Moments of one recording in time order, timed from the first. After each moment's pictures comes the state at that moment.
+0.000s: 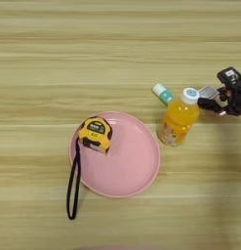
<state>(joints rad) -0.69 -0.62 0.01 0.90 0.00 0.35 0.82</state>
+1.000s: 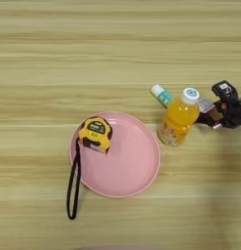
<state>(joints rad) -0.71 -0.60 0.02 1.08 -0.04 0.27 0.84</state>
